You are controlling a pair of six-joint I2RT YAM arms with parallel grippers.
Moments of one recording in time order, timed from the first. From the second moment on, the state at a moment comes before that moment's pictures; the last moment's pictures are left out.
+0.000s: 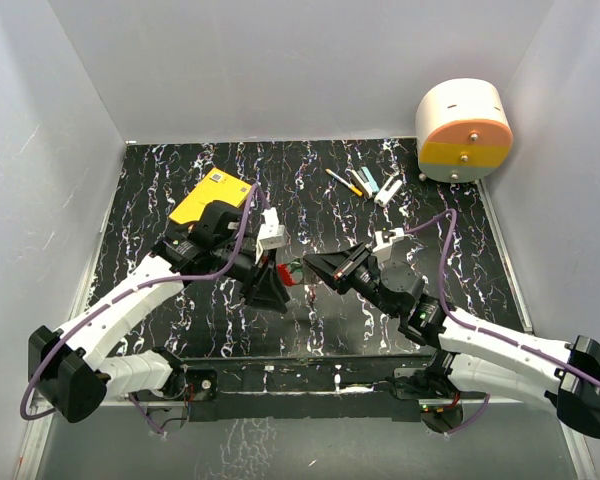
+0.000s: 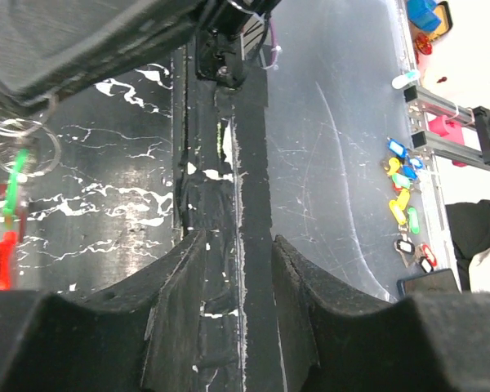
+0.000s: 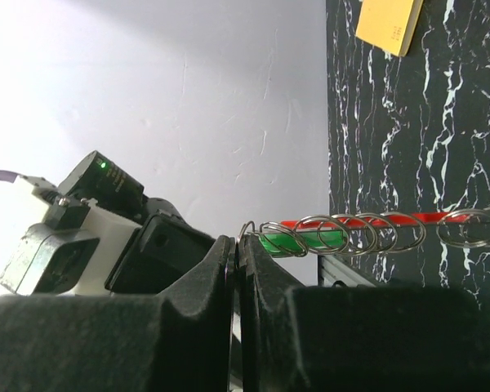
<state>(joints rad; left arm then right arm) -0.63 1.16 1.01 -0.70 1.10 0.22 0.93 0.89 0.45 0.39 0.18 1.53</state>
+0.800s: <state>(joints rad) -0.63 1.21 1.01 -0.52 1.02 0.24 0.94 0.88 0.41 0.48 0.08 1.59</state>
